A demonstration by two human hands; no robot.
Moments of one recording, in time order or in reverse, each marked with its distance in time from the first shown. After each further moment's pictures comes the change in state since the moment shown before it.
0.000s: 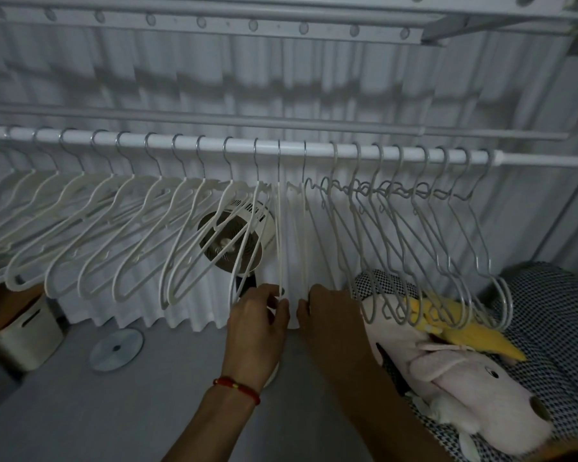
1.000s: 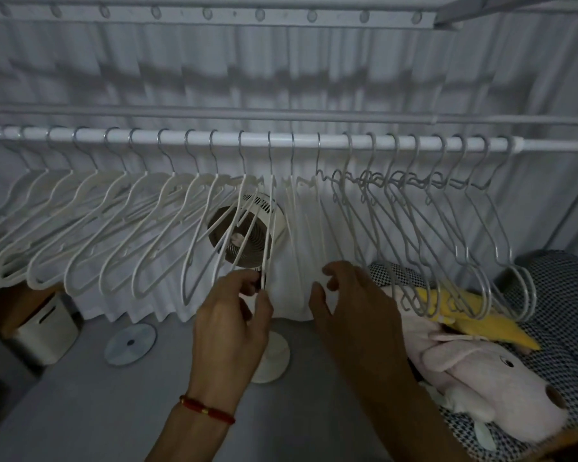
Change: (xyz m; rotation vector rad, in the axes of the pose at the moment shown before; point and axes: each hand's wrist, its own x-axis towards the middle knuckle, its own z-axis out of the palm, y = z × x) left_hand -0.012 -0.001 -0.067 0.034 0.161 0.101; right_hand -0.006 -0.024 -0.043 0.150 0.163 0.146
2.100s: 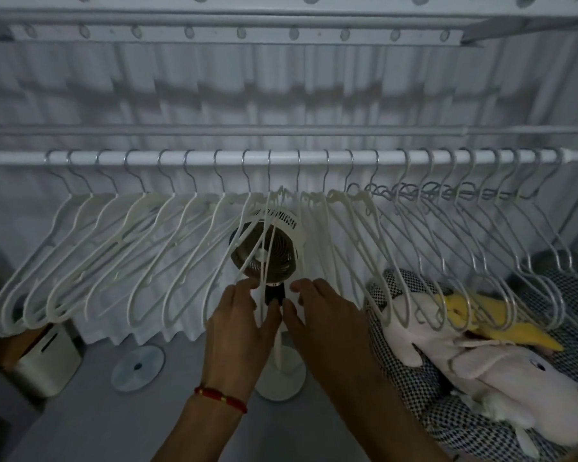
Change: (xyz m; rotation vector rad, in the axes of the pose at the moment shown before) left_hand 0.053 -0.102 -0.039 0.090 -0.041 0.021; right_hand 0.009 -0.103 0.104 -0.016 -0.048 -0.079
